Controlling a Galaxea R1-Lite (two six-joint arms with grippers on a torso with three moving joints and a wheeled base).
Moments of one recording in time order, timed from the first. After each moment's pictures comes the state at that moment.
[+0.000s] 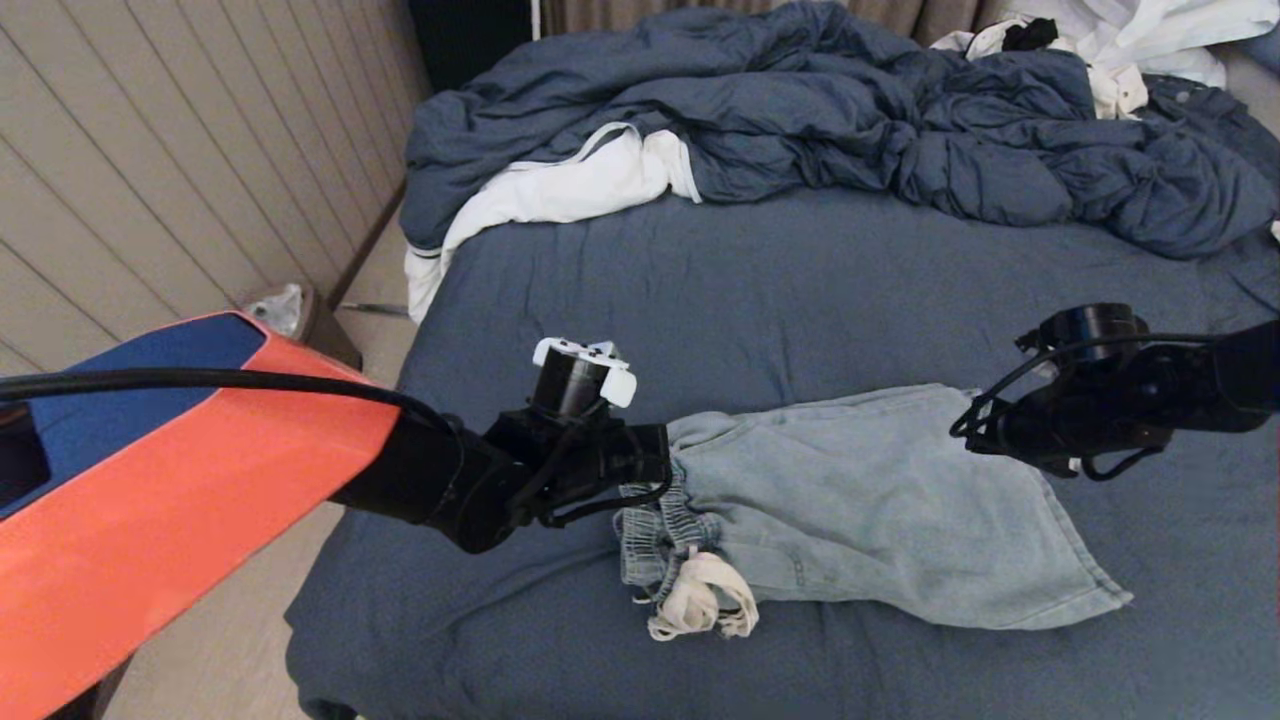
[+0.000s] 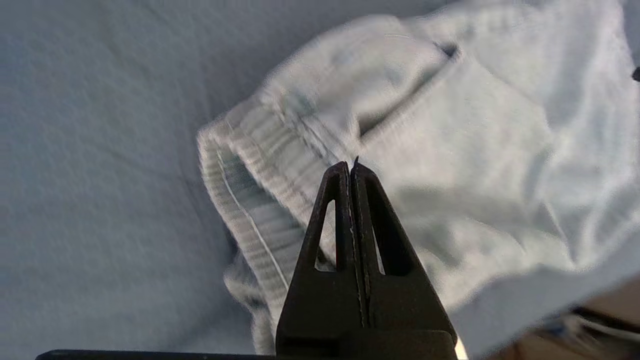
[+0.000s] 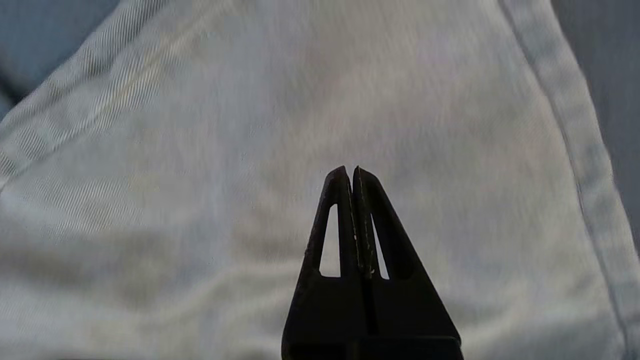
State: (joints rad) left arm -0.72 2.18 -1.29 -0.45 0.05 -0.45; right arm -0.19 2.06 -1.32 0.04 0.11 0.30
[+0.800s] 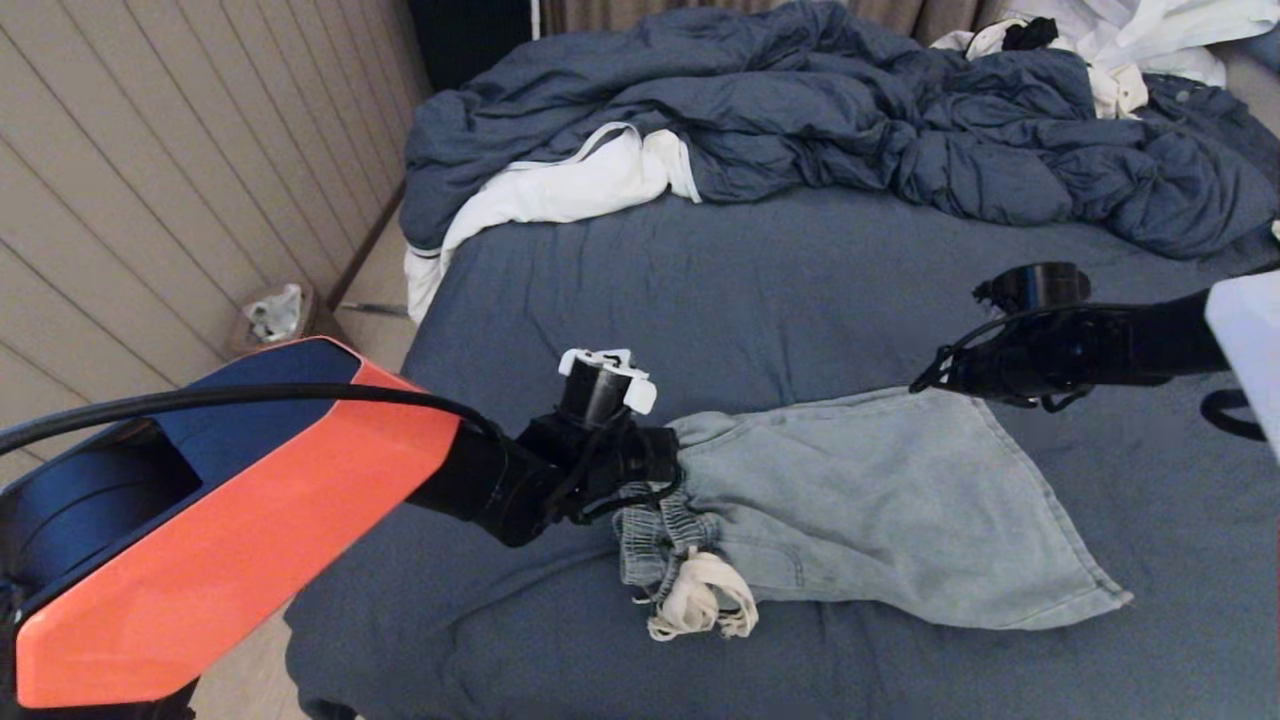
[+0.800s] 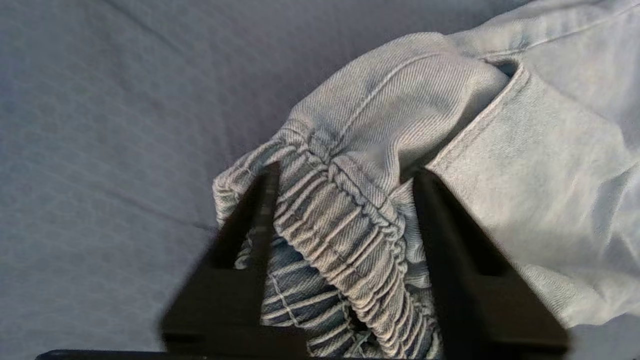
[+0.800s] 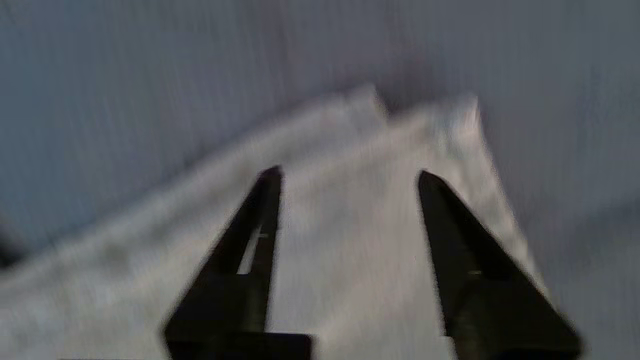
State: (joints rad) left arm -0.72 2.29 -1.40 -0.45 0.13 -0.39; right arm -0.15 2.26 -1.70 0.05 -0.04 0.19
